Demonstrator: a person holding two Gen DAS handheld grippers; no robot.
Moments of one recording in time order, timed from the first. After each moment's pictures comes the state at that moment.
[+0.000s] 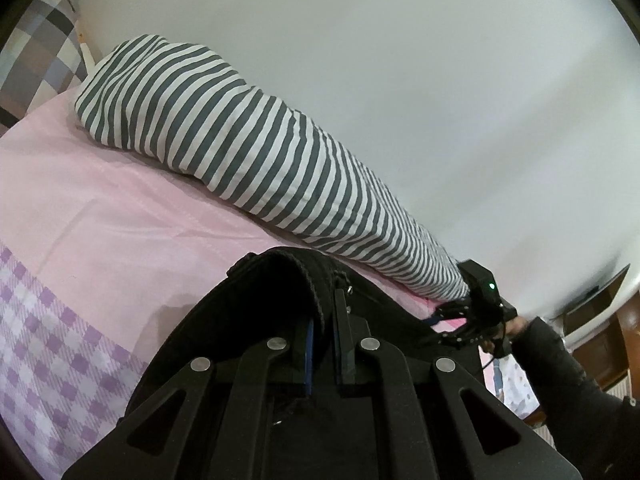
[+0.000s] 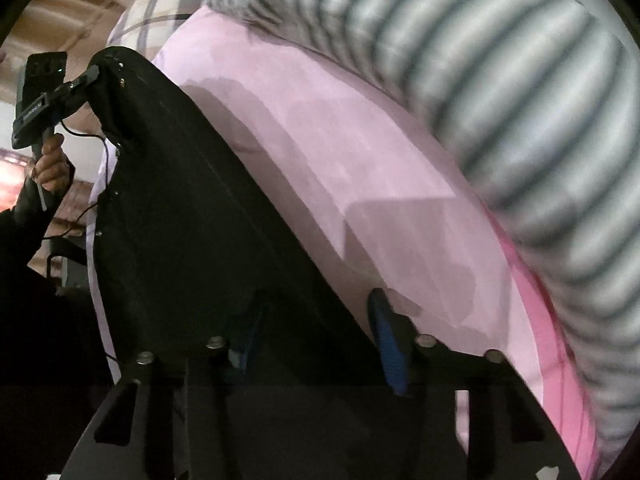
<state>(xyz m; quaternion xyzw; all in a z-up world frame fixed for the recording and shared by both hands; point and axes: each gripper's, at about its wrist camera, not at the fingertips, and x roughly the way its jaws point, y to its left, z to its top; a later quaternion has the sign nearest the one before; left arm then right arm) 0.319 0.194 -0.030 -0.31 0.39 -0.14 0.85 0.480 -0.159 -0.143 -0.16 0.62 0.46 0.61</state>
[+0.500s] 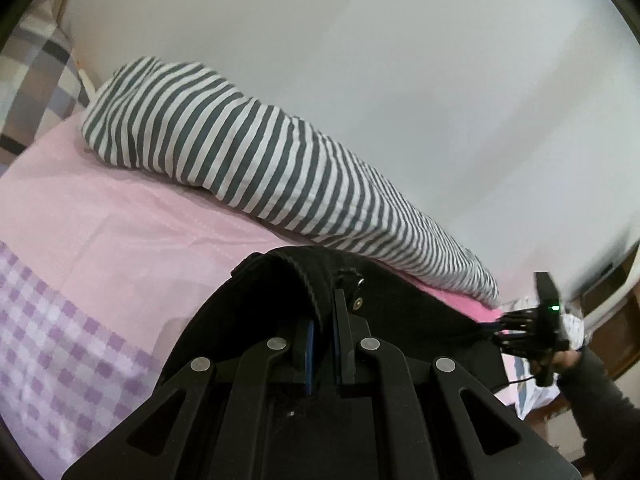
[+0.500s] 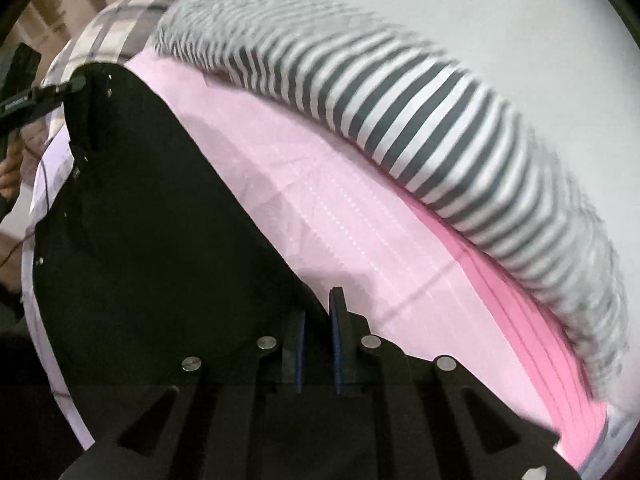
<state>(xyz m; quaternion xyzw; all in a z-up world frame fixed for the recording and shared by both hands) 0.299 0.192 -0.018 -0.26 0.38 -0.14 0.88 0.355 -0.173 -0.066 -0.19 0.51 0.29 0.79</state>
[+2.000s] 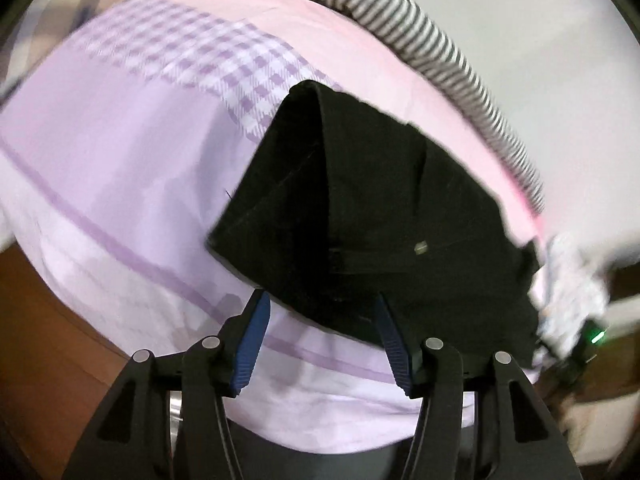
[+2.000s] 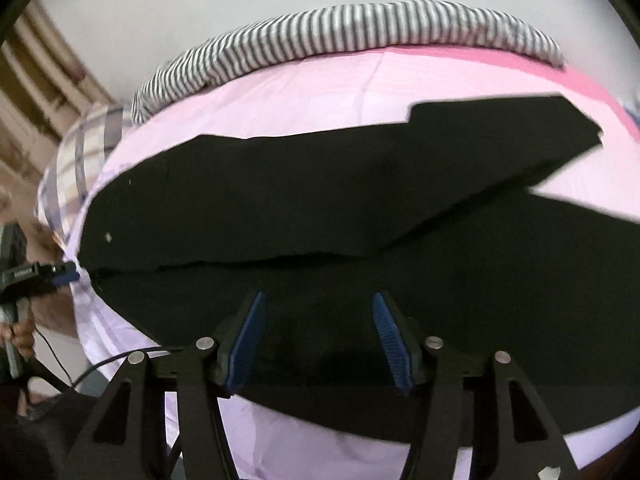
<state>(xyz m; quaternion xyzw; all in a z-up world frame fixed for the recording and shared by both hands) 0.059 0.217 -0.079 -0.30 0.55 -0.05 0.78 0.097 -0.267 -0.115 0.12 0.50 0.15 0.84</state>
